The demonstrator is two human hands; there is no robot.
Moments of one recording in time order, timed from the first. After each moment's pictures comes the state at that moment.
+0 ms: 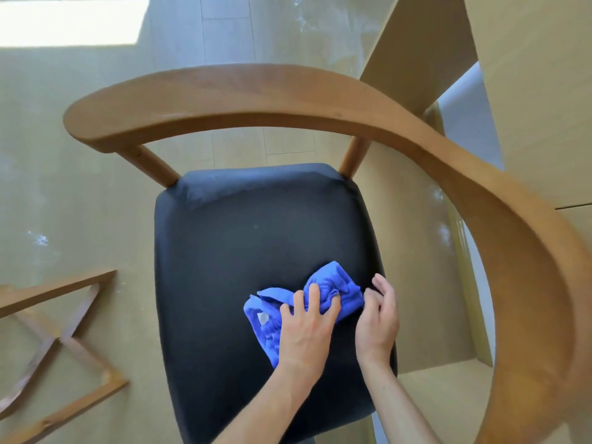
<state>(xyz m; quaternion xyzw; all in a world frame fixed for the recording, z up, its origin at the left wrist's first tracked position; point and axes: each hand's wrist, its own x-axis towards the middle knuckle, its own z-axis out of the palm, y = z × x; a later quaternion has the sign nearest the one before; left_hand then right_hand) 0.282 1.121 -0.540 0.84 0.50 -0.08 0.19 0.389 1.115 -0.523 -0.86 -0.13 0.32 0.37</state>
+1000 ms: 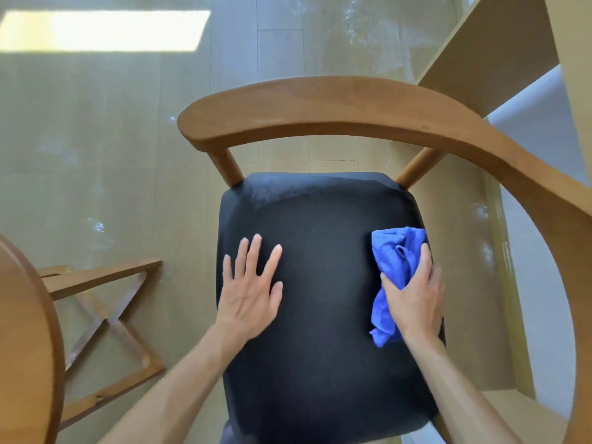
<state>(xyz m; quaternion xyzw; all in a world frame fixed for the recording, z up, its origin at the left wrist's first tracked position) 0.113 1.207 -0.545 0.79 0.58 -0.08 0.18 0.376 1.167 -0.534 -0.90 -0.37 0.20 0.08</state>
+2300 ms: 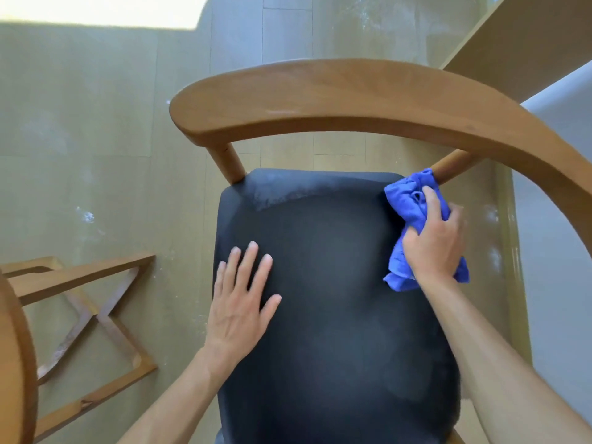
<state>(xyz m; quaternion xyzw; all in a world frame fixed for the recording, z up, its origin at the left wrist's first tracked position) 0.095 1.201 -0.570 0.79 0.59 -0.02 0.17 0.402 1.272 -0.561 -0.86 -0.49 0.09 0.11</state>
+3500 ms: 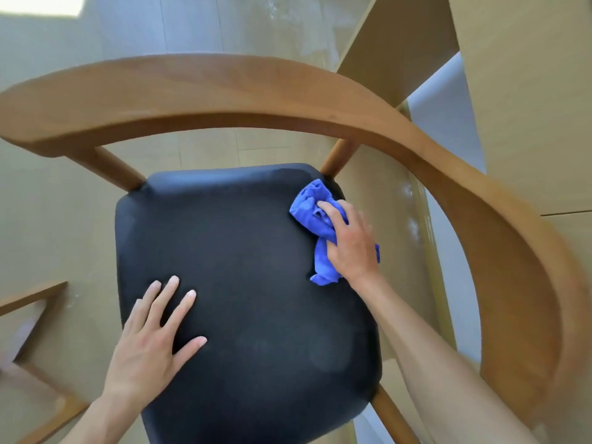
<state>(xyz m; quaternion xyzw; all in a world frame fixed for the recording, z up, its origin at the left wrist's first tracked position) 0.085 1.176 -0.569 0.83 0.51 -0.06 0.22 0.444 1.226 -0.571 -0.76 -0.63 0.10 0.11</state>
